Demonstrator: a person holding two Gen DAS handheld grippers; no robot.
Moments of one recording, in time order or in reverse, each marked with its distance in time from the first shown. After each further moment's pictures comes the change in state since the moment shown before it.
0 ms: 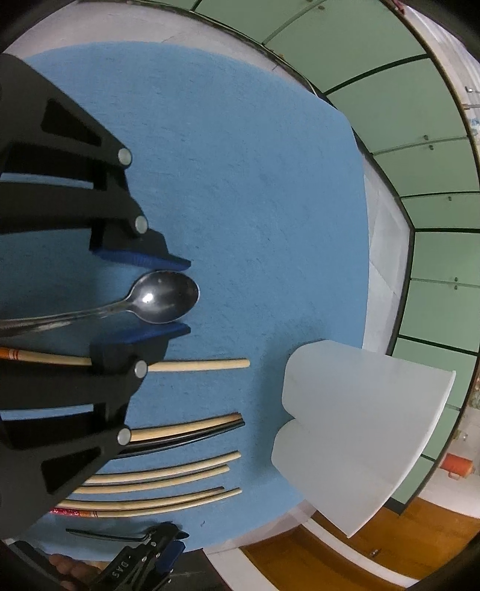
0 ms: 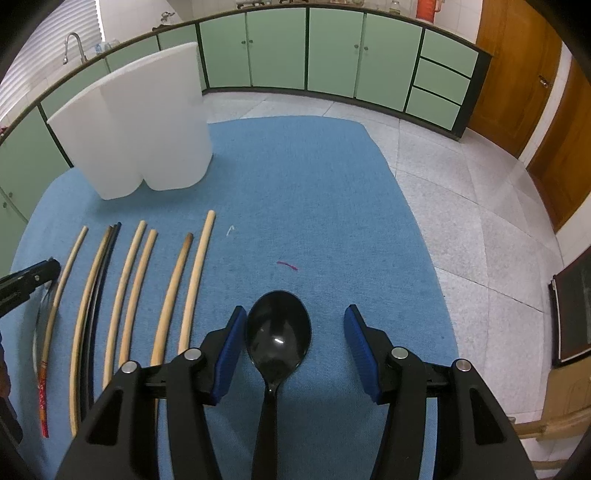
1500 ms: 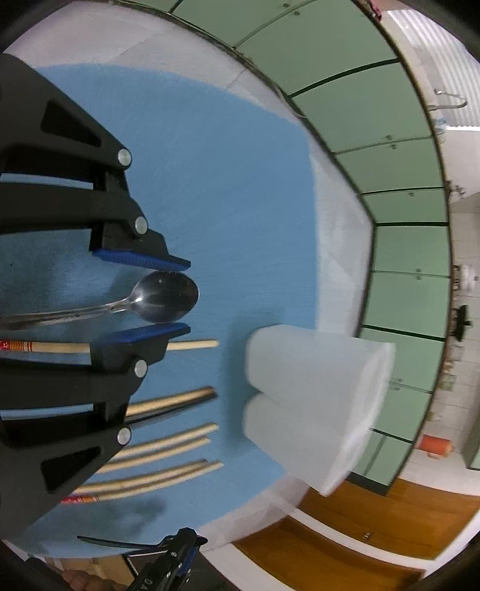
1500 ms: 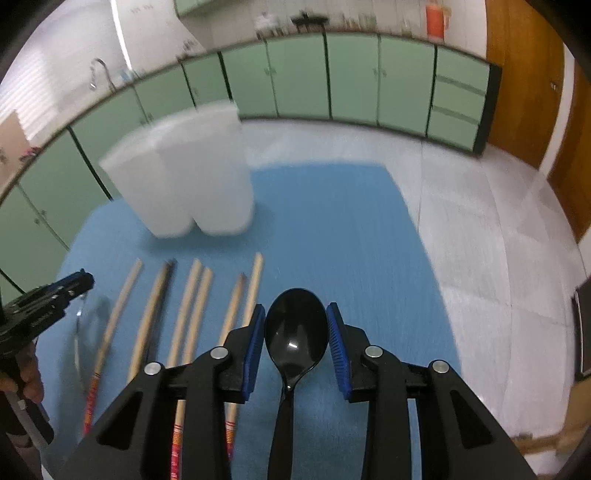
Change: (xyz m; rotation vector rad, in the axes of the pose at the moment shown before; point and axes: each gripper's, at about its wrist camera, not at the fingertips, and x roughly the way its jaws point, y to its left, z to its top) left arm -0.041 -0.013 -0.012 0.032 -0.177 -0.001; right arm -0.047 0.001 0.011 -0.004 -0.141 0.136
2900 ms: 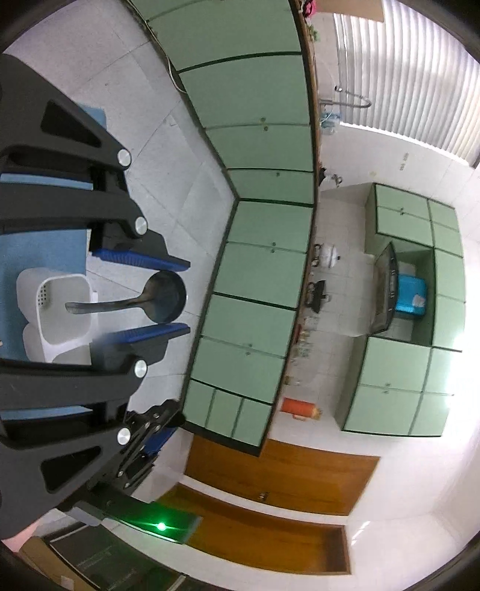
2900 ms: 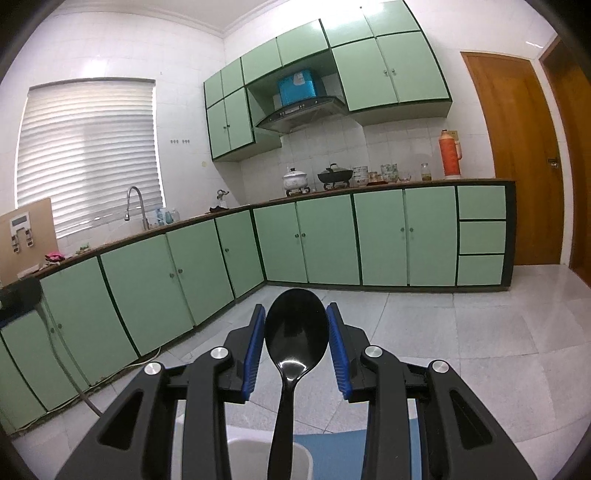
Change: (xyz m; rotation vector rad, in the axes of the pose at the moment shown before) left arm -0.077 -0.055 0.162 -0.014 -0.520 -0.128; right arm 0.020 0.054 0.178 0.003 -0.623 0.100
